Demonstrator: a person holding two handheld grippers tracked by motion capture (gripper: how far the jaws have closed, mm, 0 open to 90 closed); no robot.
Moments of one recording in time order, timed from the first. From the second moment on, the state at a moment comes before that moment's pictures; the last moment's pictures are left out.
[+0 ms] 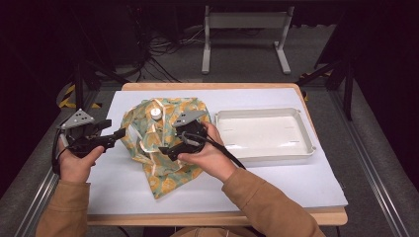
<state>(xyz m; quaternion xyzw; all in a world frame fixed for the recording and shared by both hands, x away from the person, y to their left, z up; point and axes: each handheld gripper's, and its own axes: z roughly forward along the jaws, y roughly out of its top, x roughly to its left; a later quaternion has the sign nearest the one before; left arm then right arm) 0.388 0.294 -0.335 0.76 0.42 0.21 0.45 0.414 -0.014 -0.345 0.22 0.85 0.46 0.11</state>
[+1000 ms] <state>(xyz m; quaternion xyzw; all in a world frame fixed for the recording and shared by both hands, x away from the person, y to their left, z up) 0.387 0.295 -0.340 0.76 0.42 0.20 0.45 0.378 0.006 -0.326 0.12 0.86 0.48 0.13</state>
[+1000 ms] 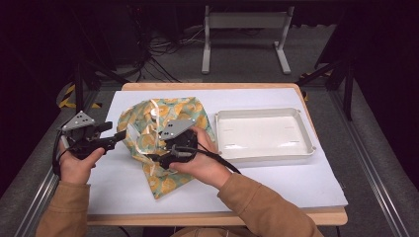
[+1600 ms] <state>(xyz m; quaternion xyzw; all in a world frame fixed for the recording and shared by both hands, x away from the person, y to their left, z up) 0.388 0.298 -0.344 0.76 0.42 0.19 0.46 0.390 0.031 -0.342 0.07 0.90 0.40 0.14</state>
